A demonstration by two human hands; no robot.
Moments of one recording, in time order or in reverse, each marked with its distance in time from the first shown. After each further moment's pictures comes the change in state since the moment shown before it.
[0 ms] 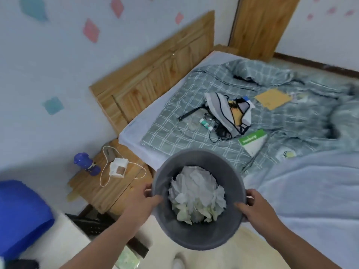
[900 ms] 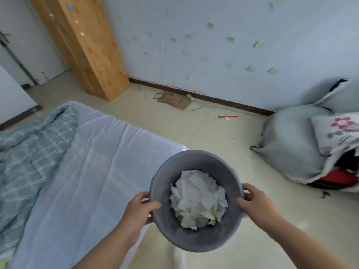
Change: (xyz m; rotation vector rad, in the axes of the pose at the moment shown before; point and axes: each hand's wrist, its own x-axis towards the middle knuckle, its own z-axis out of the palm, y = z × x) left_hand -0.373 -0.062 0.737 0.832 -1.269 0.272; right_hand -0.492 0.477 -0.359 0.789 1.205 0.464
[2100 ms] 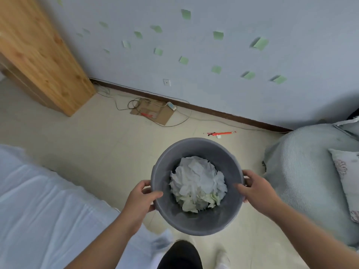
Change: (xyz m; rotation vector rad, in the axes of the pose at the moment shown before) left_hand 0.537 0.368 0.250 0.056 -0.107 0.000; right_hand 0.620 -0.172 -0.226 -0.050 0.068 -0.009
